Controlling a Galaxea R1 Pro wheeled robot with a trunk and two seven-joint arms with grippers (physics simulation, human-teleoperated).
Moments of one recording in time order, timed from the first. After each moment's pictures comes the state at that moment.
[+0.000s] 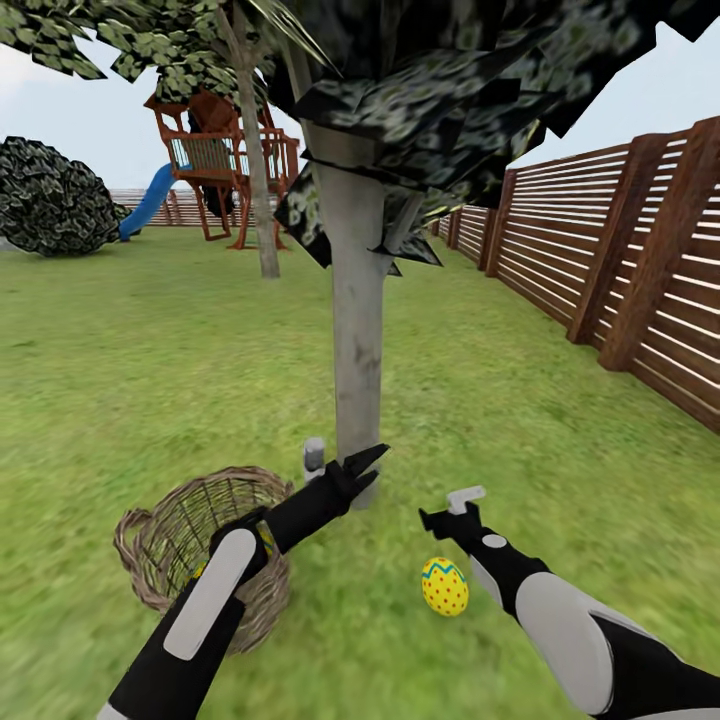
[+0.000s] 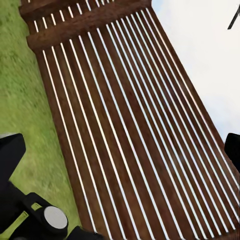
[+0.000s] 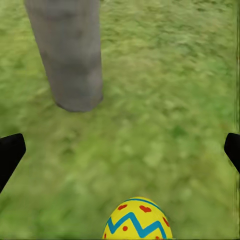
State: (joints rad) left arm -0.42 -0.05 -0.31 -1.46 1.31 0.61 -0.15; right arm -0.88 0.04 -0.37 -0.10 0.53 -0.23 0.13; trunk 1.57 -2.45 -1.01
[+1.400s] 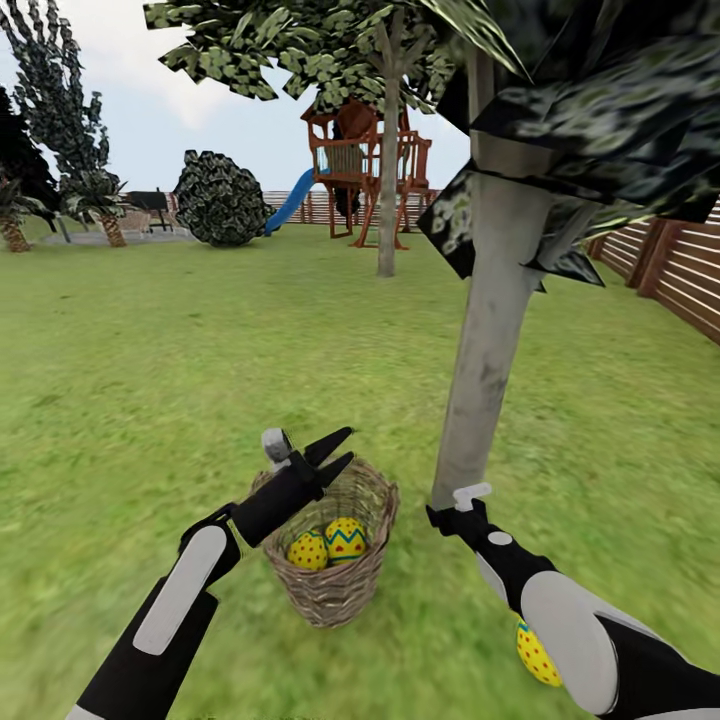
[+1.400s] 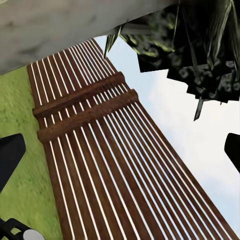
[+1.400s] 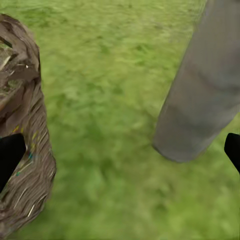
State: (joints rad) left arm -0.42 0.01 -0.24 -1.47 1.36 0.61 -0.32; right arm -0.88 0.02 -0.37 -0.12 0.53 -0.23 0.12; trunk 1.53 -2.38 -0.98
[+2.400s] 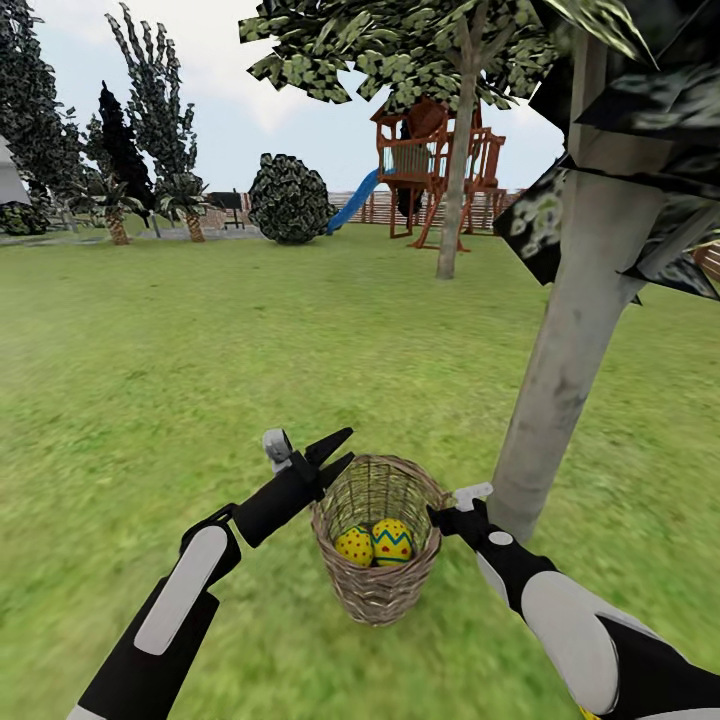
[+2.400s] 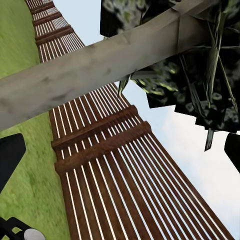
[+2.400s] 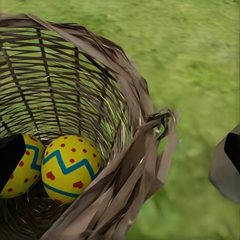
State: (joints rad) left arm -0.42 0.01 -0.24 -1.47 1.36 0.60 -0.32; right arm -0.88 0.02 -0.37 -0.12 0.53 -0.23 0.12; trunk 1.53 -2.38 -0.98
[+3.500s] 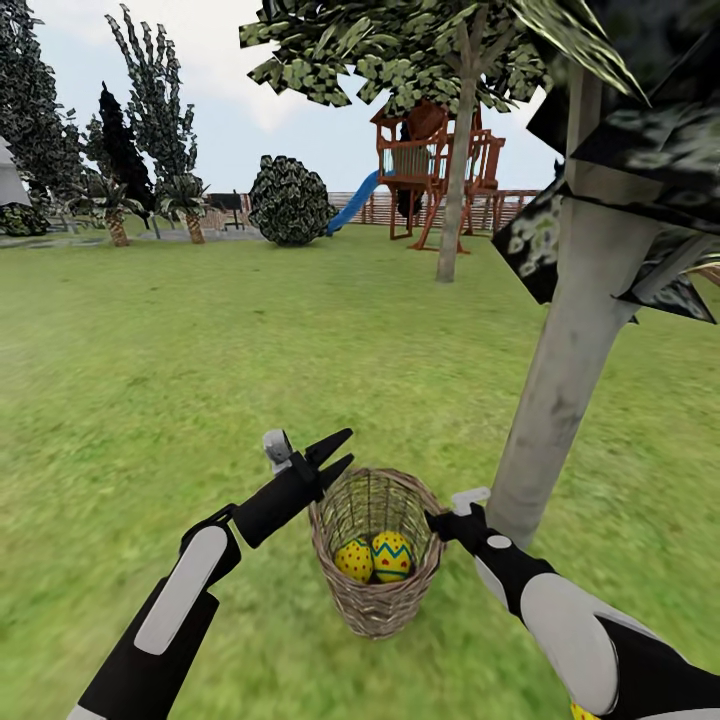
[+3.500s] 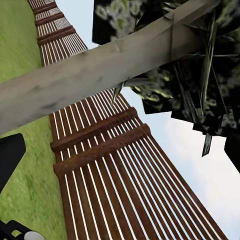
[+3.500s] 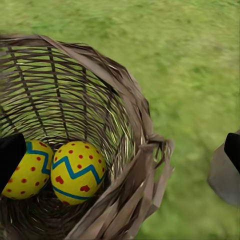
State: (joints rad) left arm -0.42 0.01 -0.24 -1.46 1.36 0.61 -0.32; right arm -0.88 0.02 -0.37 -0.10 0.53 -0.22 0.13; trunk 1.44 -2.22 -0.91
